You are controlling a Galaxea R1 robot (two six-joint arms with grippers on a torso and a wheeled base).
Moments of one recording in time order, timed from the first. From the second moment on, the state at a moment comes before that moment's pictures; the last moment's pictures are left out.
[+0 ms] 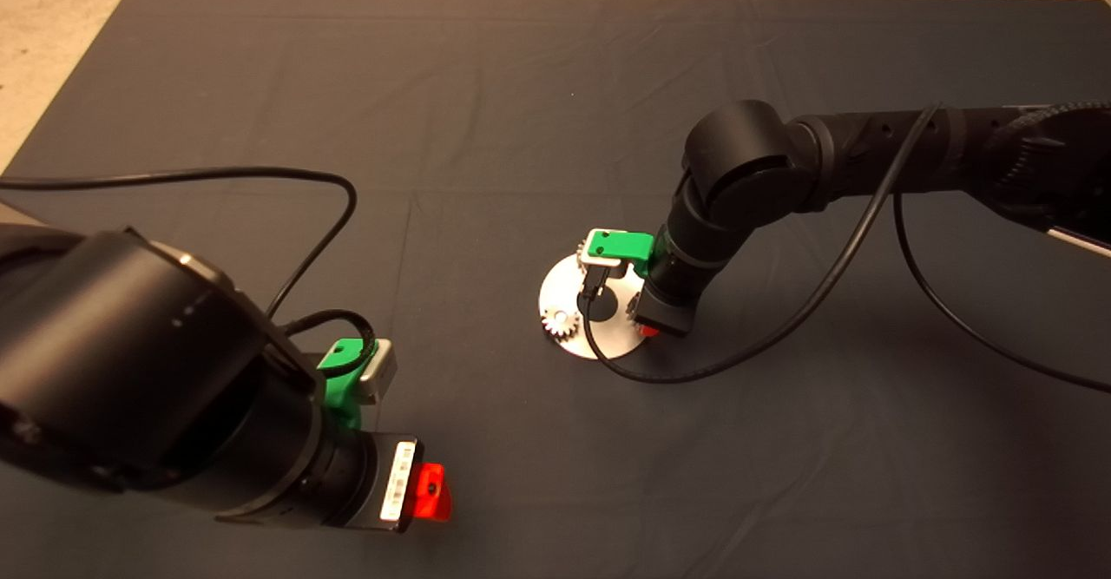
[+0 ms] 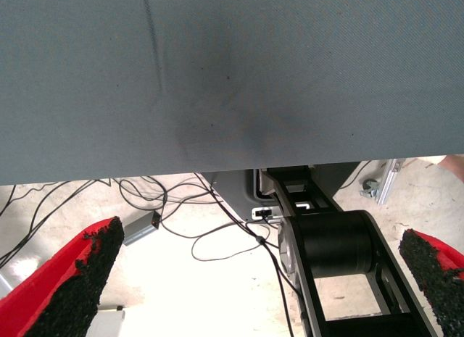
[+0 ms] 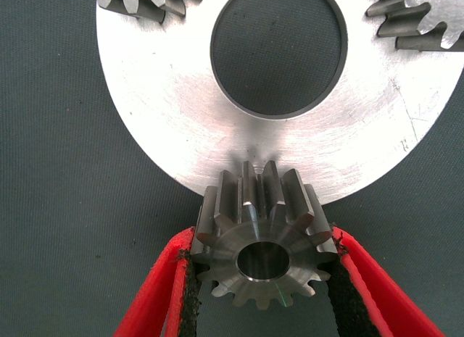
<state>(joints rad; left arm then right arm) -0.47 2.39 -0.38 0.13 1.53 -1.97 0.32 2.74 -1.12 -0.30 -1.53 0.47</state>
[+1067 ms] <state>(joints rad) -0.47 2.39 -0.38 0.12 1.53 -1.97 0.31 2.74 -1.12 -0.31 -1.53 0.45</state>
